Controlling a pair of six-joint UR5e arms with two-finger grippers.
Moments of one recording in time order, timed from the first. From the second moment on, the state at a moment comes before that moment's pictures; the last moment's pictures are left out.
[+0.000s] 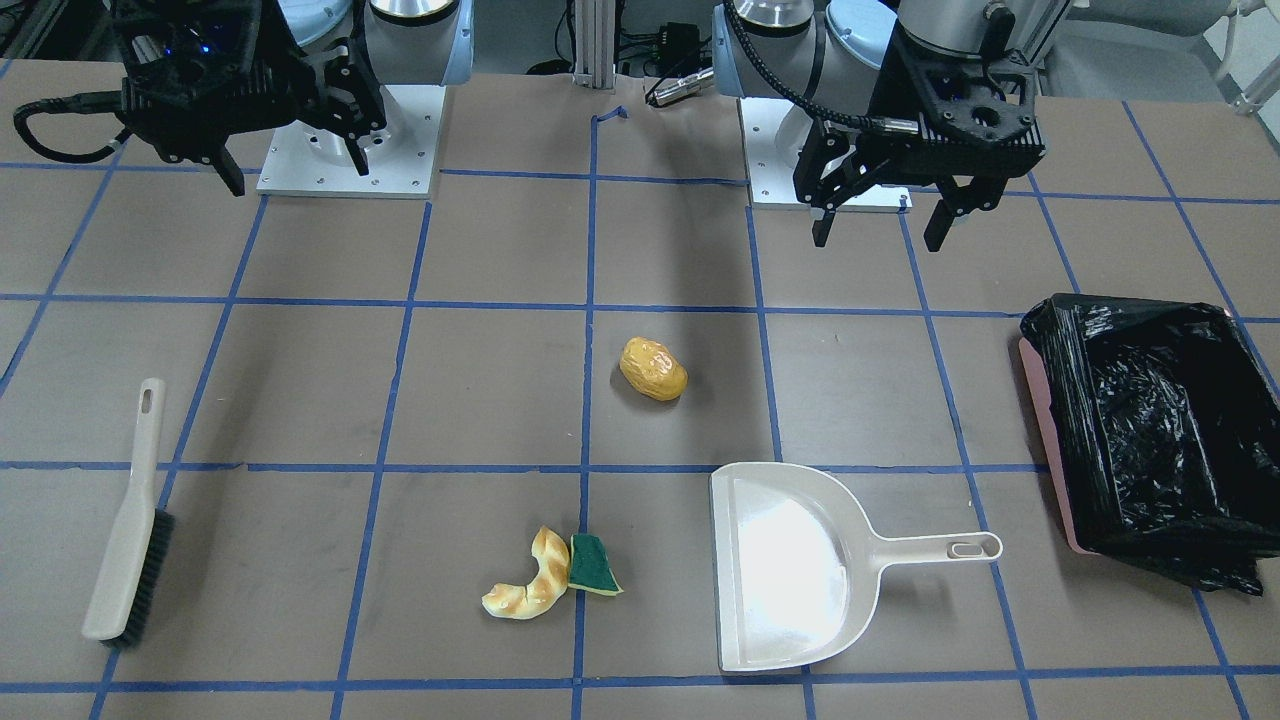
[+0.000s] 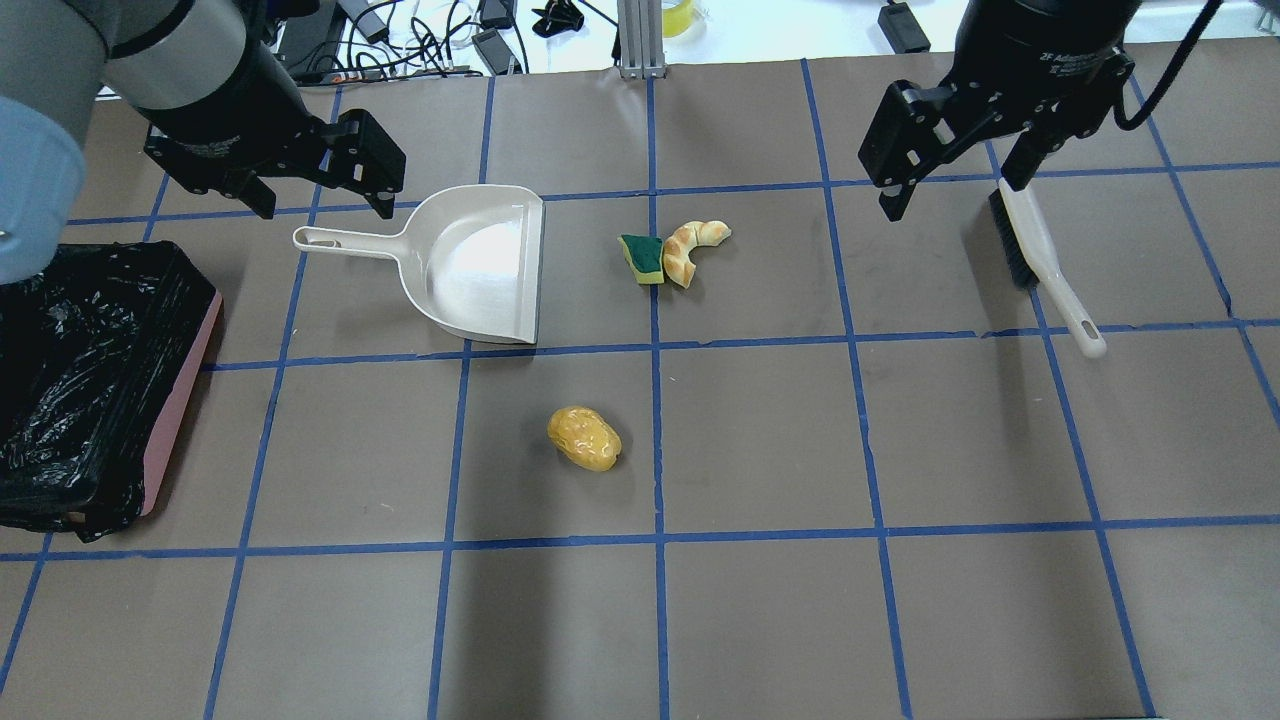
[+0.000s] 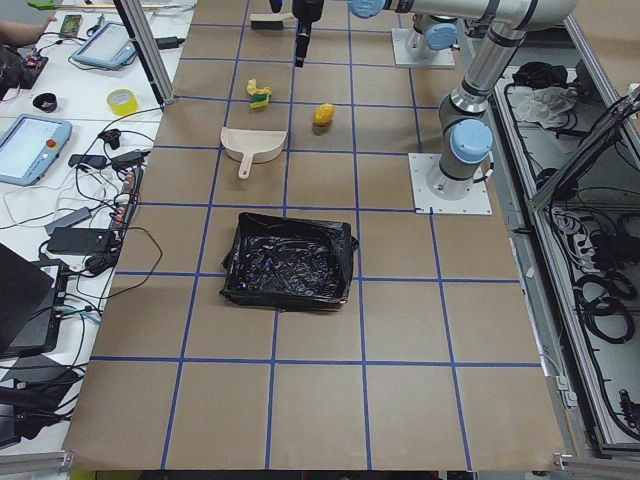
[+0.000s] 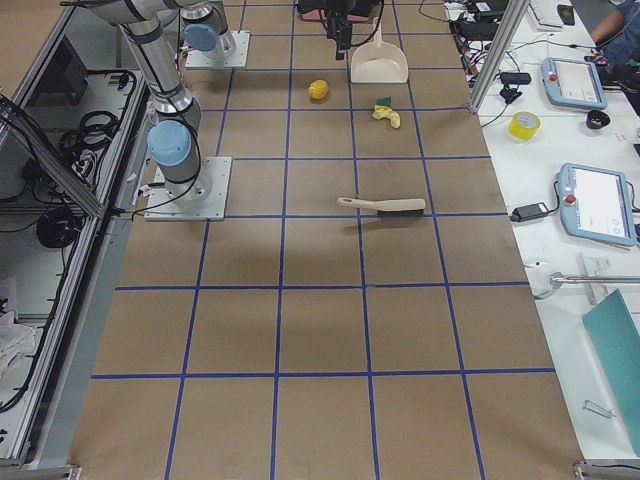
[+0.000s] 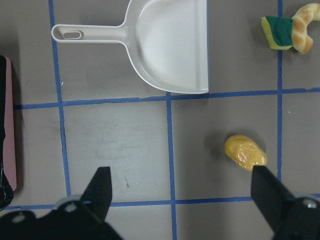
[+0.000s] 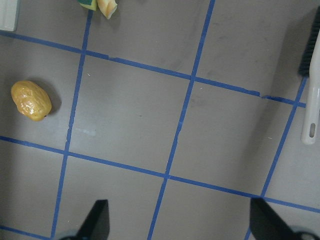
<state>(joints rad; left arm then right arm) -1.60 -1.51 -1.58 -1.46 1.59 0.02 1.61 -1.57 1.38 -1.34 -1.56 -0.20</state>
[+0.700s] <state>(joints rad) -1.57 -1.52 -1.60 -1.43 1.59 0.12 1.50 -1.51 1.41 -1.38 -1.59 -0.30</state>
